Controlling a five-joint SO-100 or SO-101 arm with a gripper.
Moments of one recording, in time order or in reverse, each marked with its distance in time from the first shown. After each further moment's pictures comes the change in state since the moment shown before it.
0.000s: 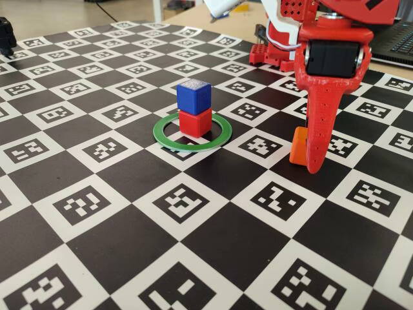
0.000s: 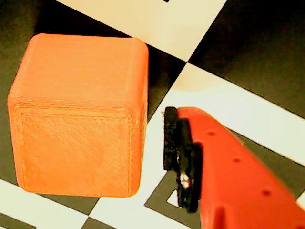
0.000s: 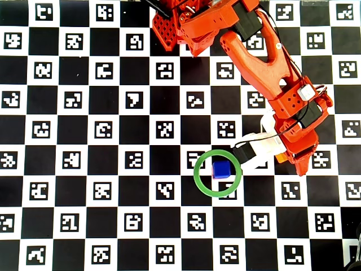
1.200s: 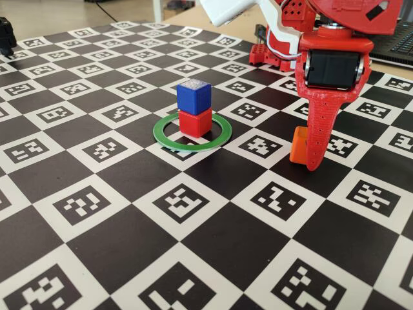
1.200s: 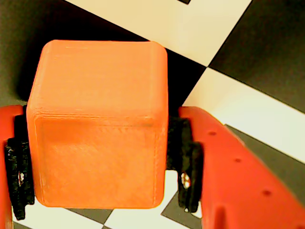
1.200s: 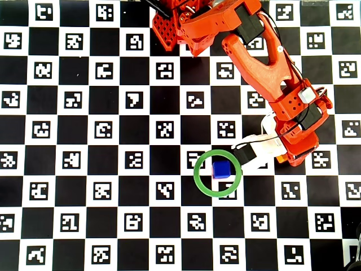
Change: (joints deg) arm -0.3 -1.8 -0.3 -2.5 0.9
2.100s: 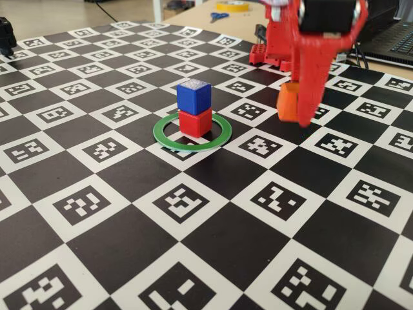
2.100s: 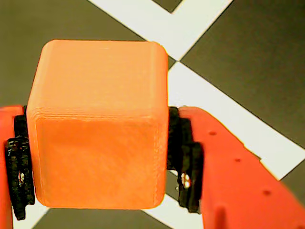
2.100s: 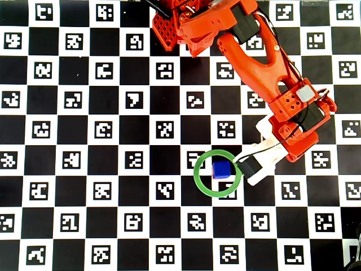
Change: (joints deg) arm 6.6 7.6 -12.8 21.2 -15.9
